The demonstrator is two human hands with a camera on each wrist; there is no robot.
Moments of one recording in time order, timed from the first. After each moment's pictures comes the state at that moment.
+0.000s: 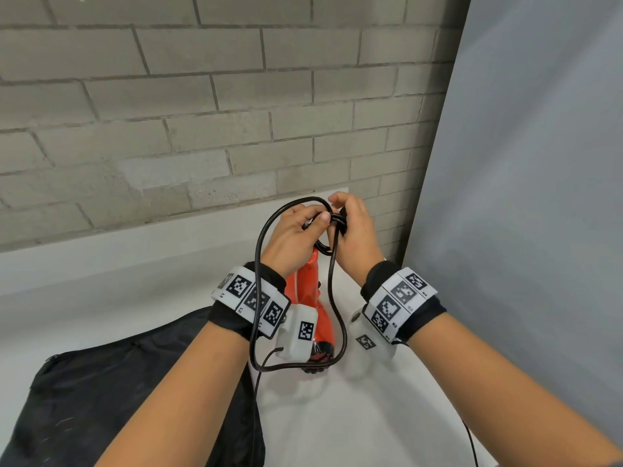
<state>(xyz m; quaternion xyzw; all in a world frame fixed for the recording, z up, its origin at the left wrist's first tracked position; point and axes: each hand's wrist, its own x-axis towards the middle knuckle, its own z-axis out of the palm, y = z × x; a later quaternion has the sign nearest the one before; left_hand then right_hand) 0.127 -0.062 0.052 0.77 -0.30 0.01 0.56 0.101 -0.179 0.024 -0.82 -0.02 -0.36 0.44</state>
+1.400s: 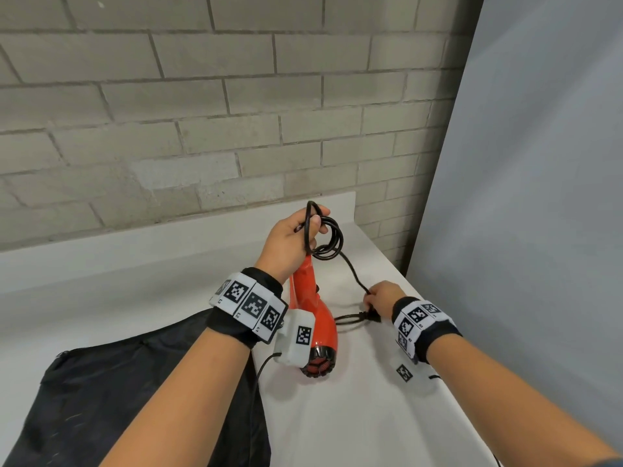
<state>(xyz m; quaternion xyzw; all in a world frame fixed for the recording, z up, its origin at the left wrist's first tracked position) 0.132 -0.050 0.044 0.67 -0.28 -0.06 0.68 0.099 -0.236 -0.068 -0.92 0.25 0.11 0.29</state>
